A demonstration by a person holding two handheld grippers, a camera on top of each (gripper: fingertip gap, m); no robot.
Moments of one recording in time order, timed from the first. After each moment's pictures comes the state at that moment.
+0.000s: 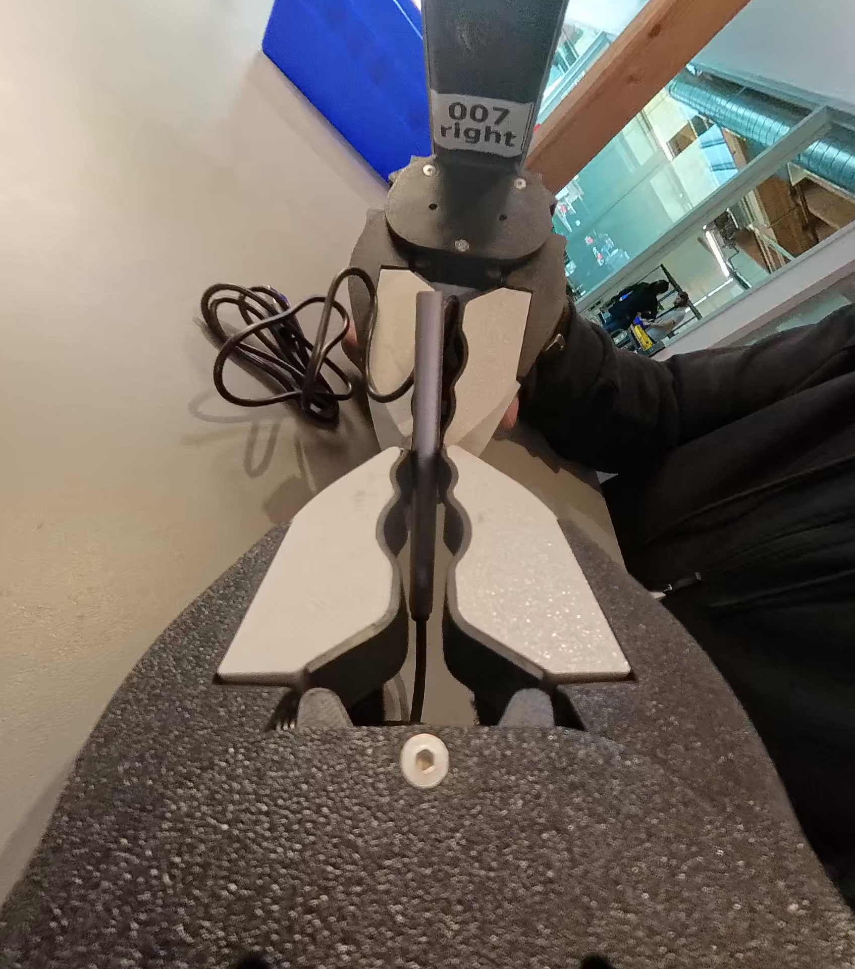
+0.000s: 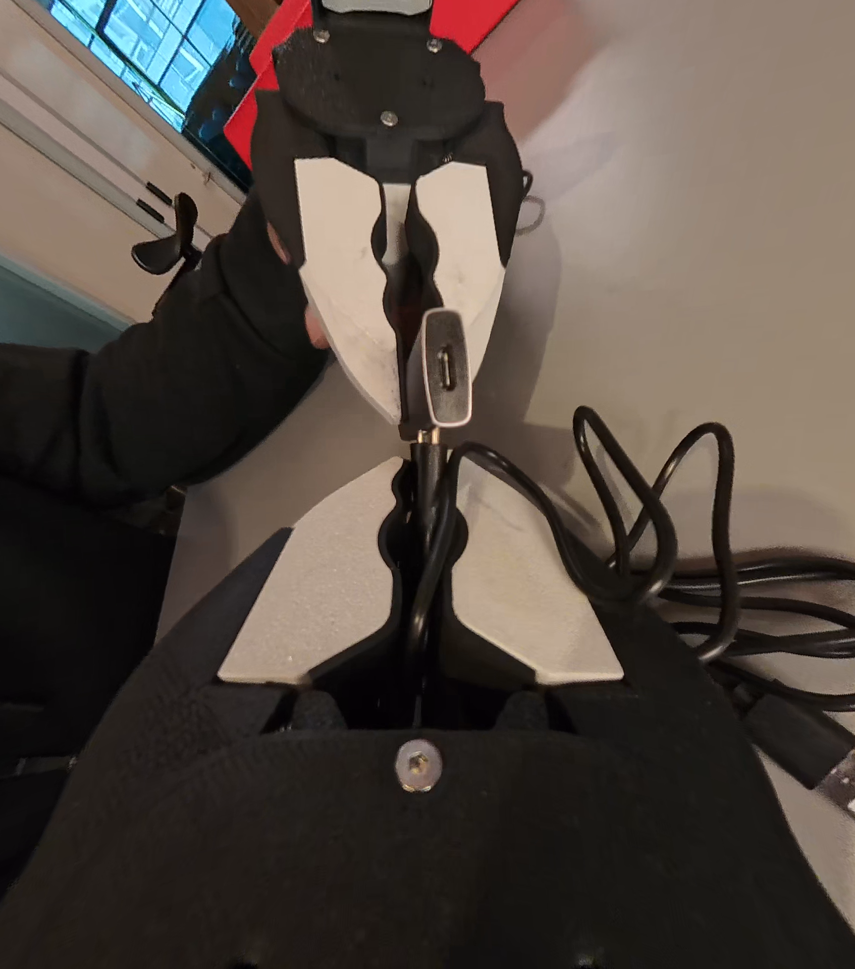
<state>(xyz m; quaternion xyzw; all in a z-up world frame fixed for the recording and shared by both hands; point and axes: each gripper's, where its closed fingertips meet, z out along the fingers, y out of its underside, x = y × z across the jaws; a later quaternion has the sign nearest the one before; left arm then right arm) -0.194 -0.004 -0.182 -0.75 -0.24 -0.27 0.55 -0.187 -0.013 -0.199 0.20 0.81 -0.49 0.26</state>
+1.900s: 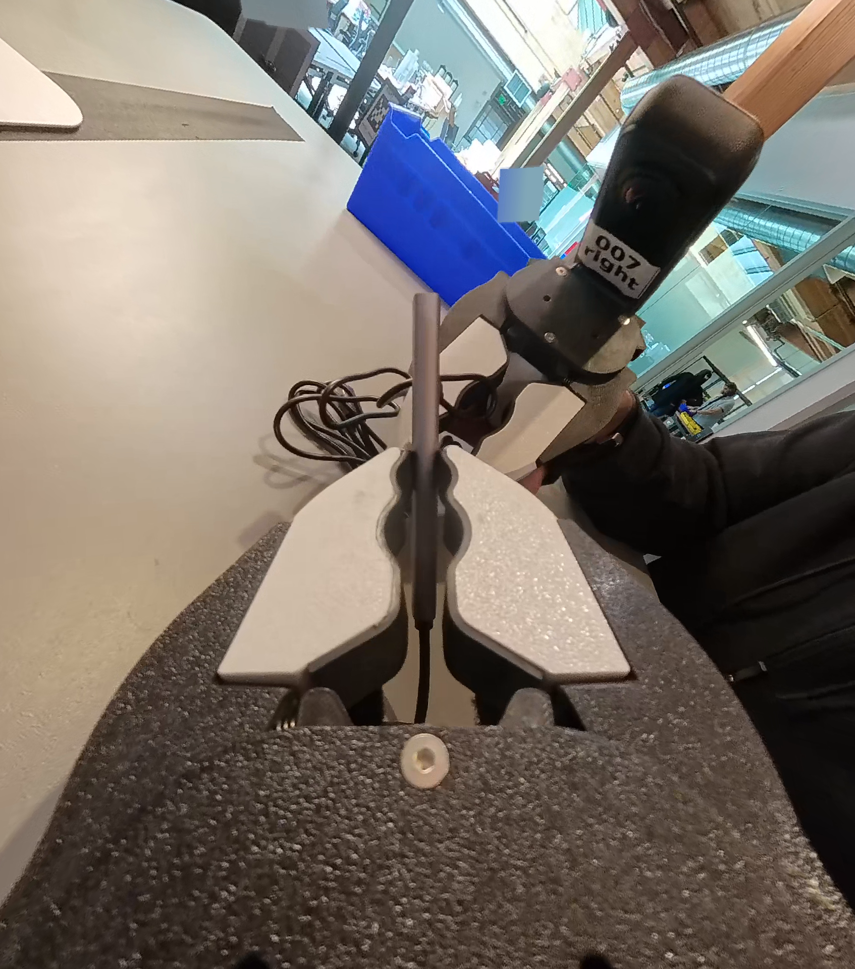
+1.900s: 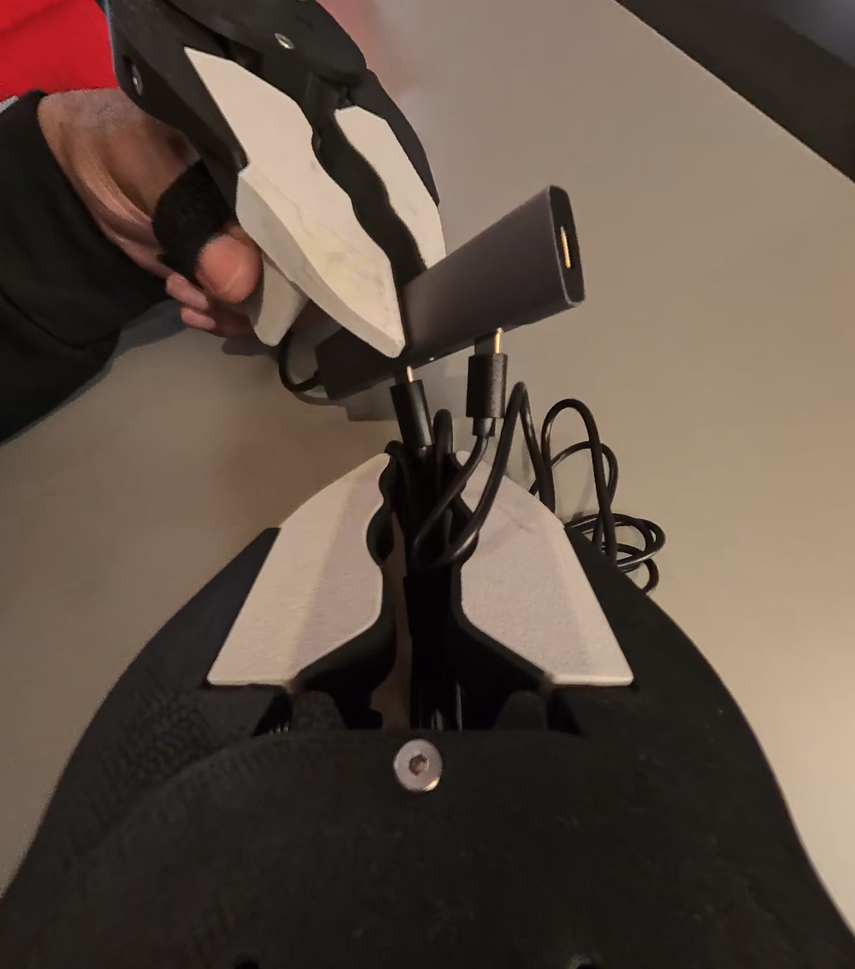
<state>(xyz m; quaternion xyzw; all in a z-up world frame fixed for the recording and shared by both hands) -0.228 -0.006 -0.167 -0.71 -0.29 -0.20 0.62 -0.222 0.002 -0.204 0.21 0.88 -0.43 0.00</state>
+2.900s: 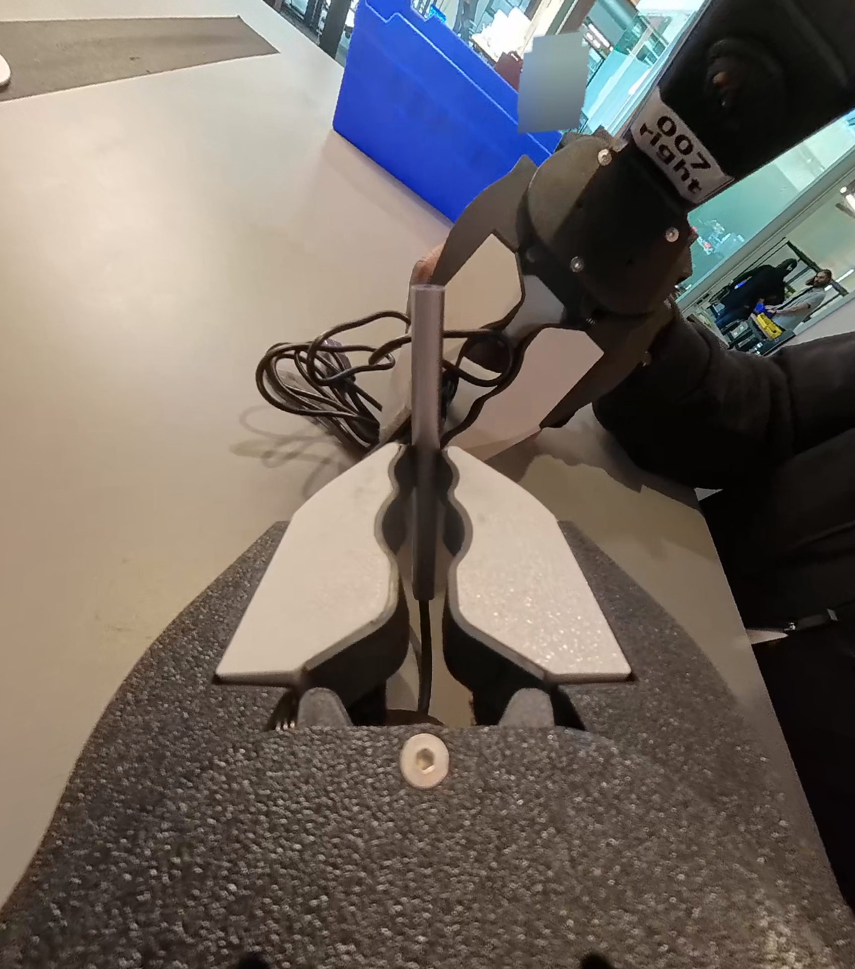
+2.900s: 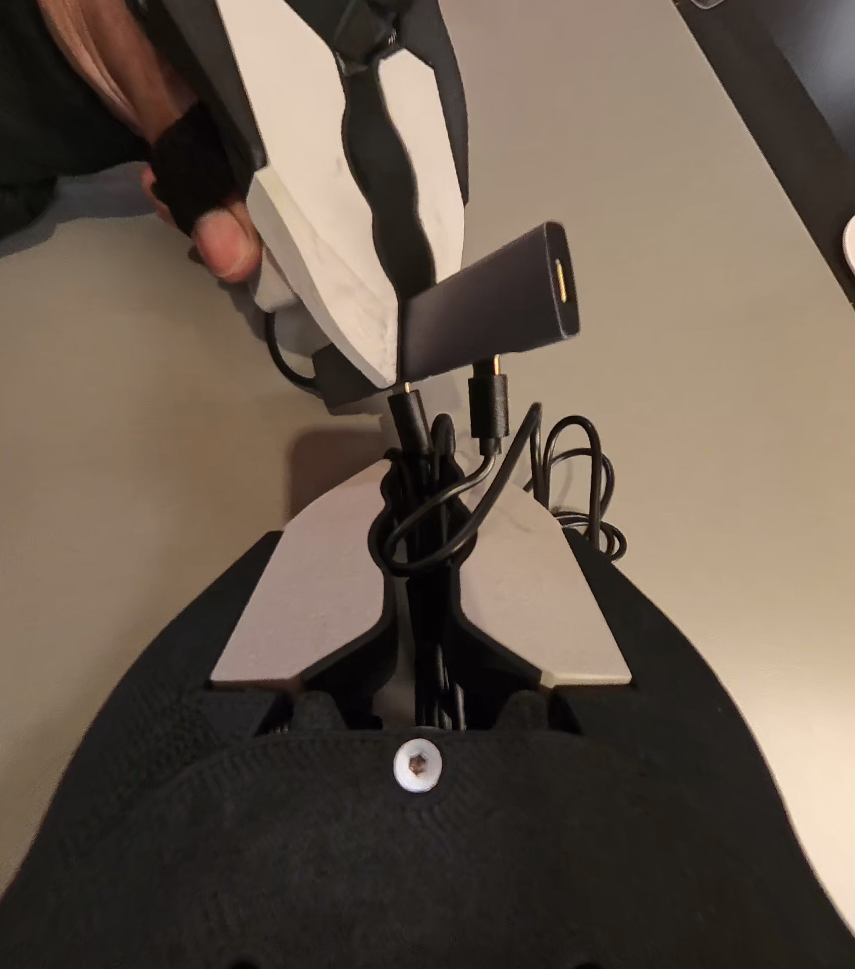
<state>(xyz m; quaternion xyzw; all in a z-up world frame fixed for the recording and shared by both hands) -0.209 0.002 -0.179 -0.77 -0.24 -0.16 0.57 -0.215 0.010 -0.206 0.11 0.91 -0.38 -0.07</state>
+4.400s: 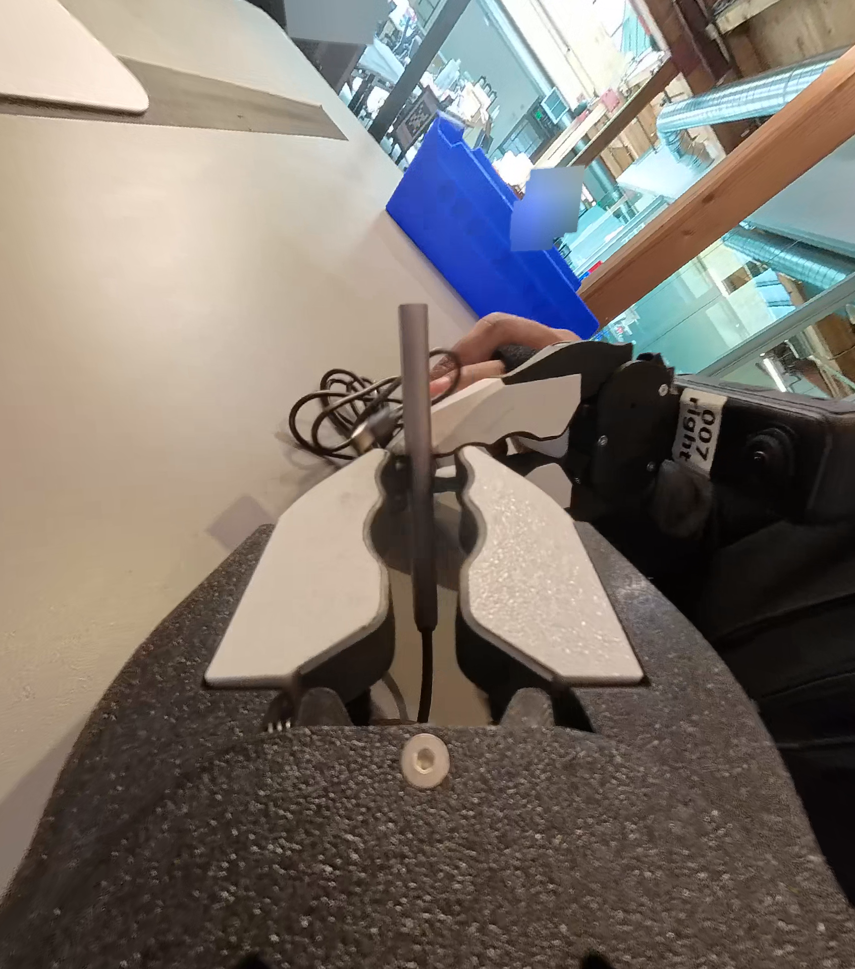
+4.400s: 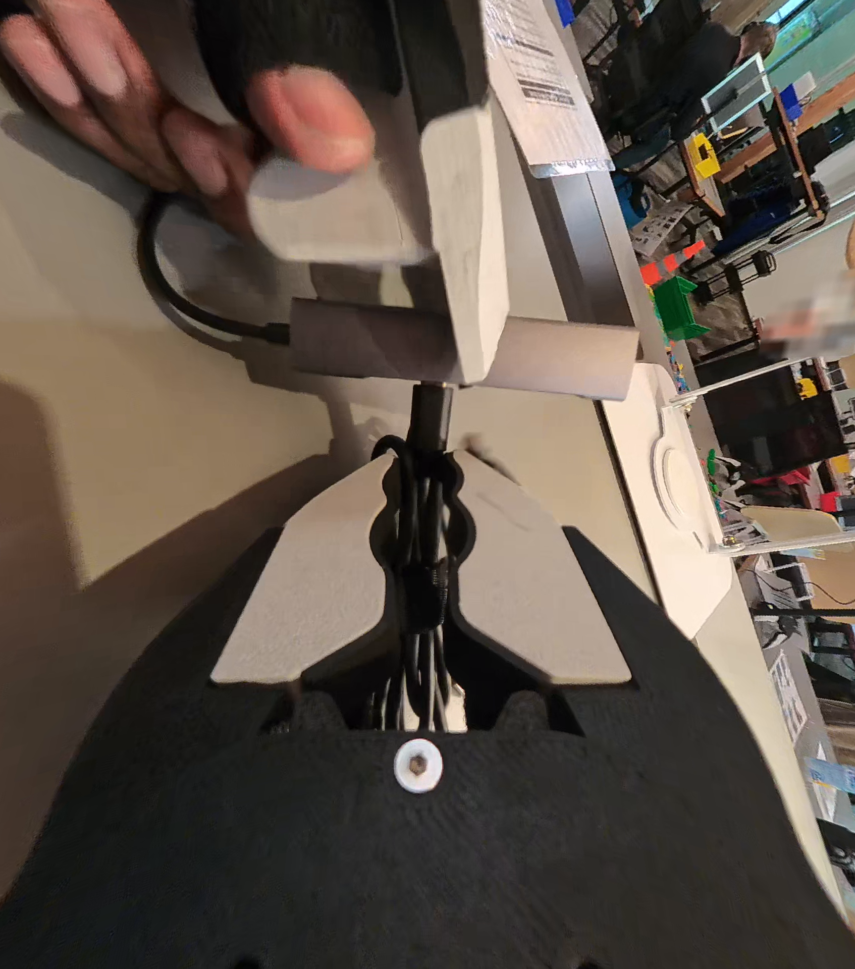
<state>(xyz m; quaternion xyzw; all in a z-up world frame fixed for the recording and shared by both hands) -0.239 -0.012 -0.174 -0.70 -0.33 -0.20 0.60 -0.243 -0.005 -0.203 0.00 0.87 -0.34 -0.35</state>
